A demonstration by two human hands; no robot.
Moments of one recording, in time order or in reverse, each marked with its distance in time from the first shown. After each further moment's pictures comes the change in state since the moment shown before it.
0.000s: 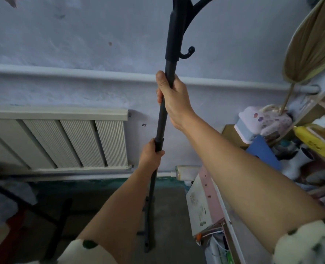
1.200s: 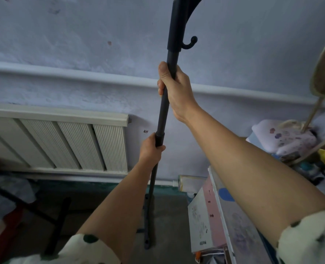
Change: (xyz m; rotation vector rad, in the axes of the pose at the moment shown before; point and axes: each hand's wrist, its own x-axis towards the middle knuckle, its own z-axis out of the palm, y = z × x) left_hand 0.072 0.022 0.014 -0.060 0.116 -0.007; right_hand 0.083 0.028 -0.023 -0.010 -0.117 -0.042
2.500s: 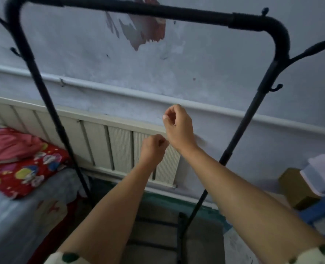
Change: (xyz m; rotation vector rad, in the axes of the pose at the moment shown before) left_hand -0.074 -0.018 -0.224 0.150 0.223 0.162; right_hand -0.084 -0.033 0.195 -0.534 0.028 -0.265
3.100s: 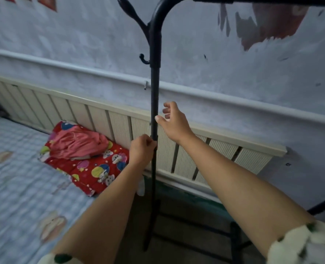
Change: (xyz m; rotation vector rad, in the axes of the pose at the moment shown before) left_hand 0.050 -0.242 -0.301 0.110 0.215 -0.257; right_hand 0.051 -0.161 0.330 0.122 -0.430 0.134
